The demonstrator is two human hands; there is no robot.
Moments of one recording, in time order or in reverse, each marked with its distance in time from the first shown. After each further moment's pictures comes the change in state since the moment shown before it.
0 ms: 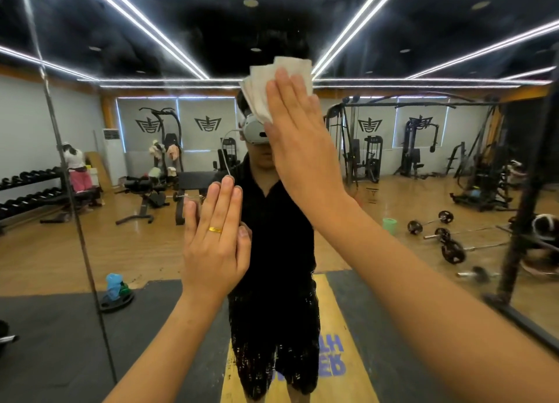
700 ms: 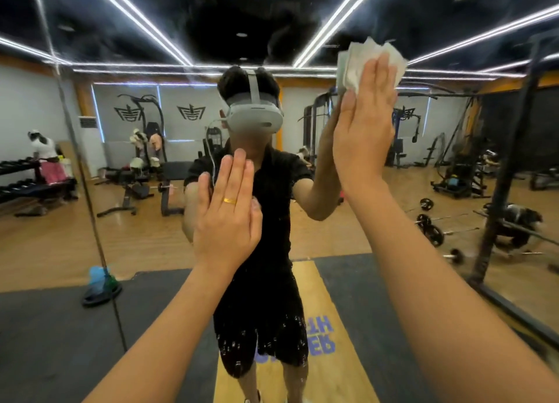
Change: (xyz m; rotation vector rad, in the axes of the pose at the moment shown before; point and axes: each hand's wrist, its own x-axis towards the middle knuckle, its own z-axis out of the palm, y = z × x) left_hand -0.003 -0.001 -0.003 0.034 -0.052 0.006; right_hand -0.026 0.025 -0.023 0.040 0.164 0.505
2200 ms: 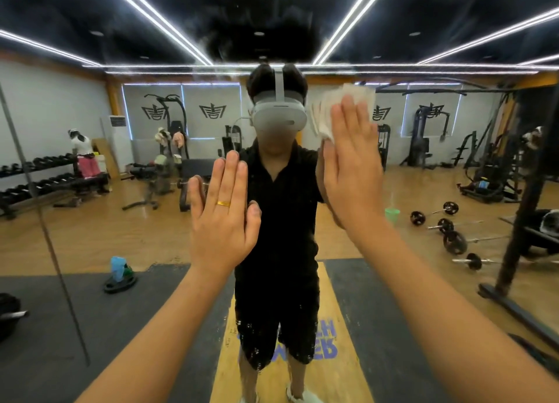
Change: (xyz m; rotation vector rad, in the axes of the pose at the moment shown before) left_hand 0.019 0.083 0.026 0.042 0.003 -0.031; right_hand -0.012 0.095 -0.053 -0.002 -0.197 -0.278
